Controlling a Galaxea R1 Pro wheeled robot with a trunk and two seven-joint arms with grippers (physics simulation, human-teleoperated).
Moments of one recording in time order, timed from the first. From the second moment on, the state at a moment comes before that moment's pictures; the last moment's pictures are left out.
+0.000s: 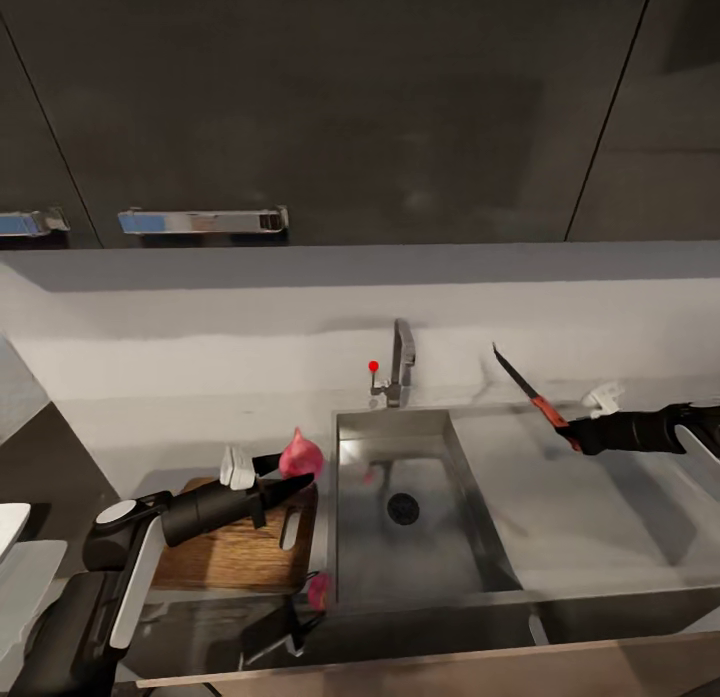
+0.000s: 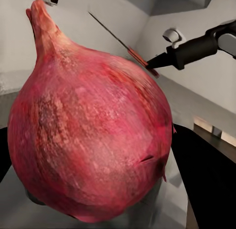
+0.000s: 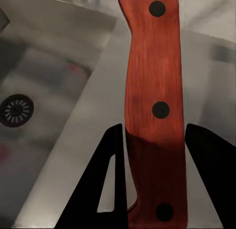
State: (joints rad) left arm -0.35 0.05 0.10 -1.58 0.16 0.56 -1.15; right arm -0.79 -0.77 0.34 -1.21 -0.41 0.77 0.67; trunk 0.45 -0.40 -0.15
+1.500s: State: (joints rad) left arm -0.37 0.16 0.05 -1.59 0.14 0.57 -1.10; right arm -0.75 -0.85 0.53 -1.25 -0.41 0.83 0.75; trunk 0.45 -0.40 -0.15
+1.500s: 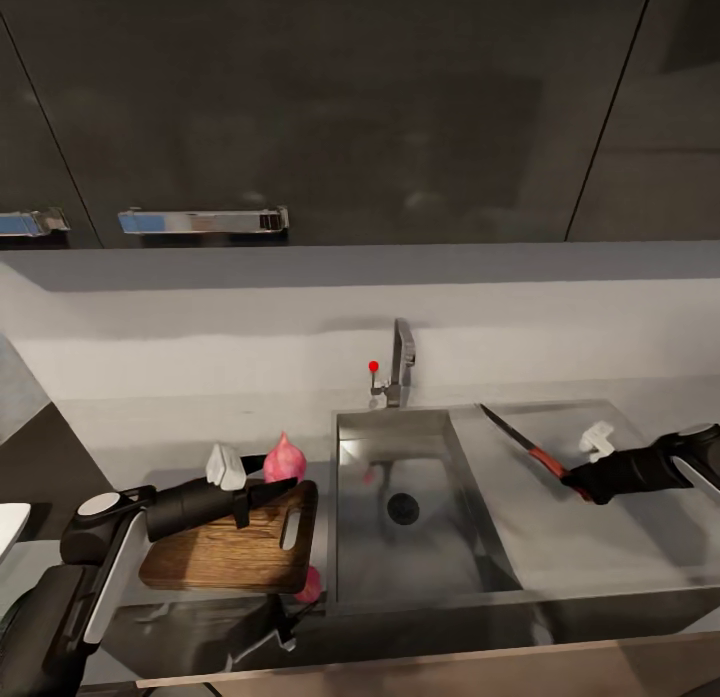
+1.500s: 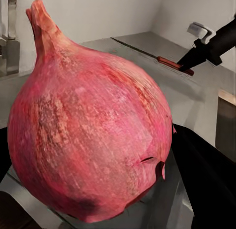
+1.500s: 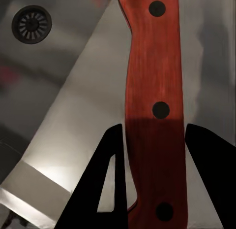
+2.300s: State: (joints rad) left arm -0.37 0.16 0.01 -1.59 0.14 0.57 -1.10; right arm -0.75 -0.91 0.53 -1.25 -0.41 0.64 0.86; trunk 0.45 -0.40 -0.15
